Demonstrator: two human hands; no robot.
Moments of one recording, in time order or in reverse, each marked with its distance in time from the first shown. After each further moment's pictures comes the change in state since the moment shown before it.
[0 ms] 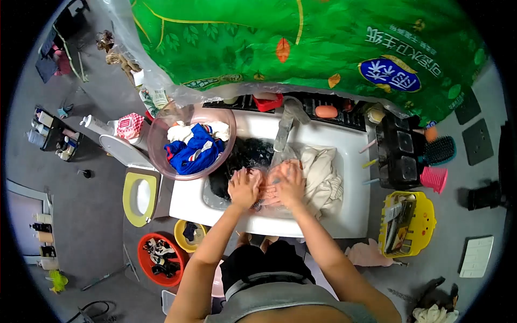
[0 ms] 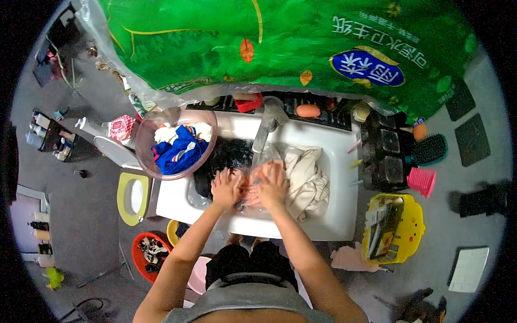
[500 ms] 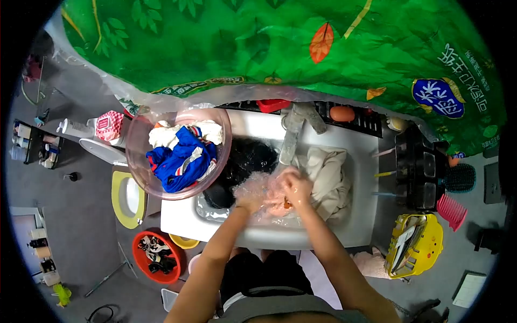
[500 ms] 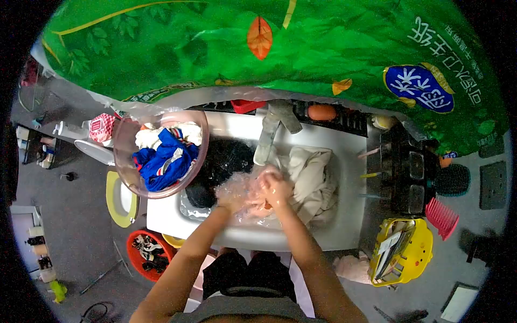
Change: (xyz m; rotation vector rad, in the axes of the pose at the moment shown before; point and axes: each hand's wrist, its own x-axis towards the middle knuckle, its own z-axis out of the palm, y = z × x) left_hand 0.060 0.006 0.022 -0.288 -0.645 -0.044; right_hand 0.053 0.029 0.025 0.175 -0.050 -0.035
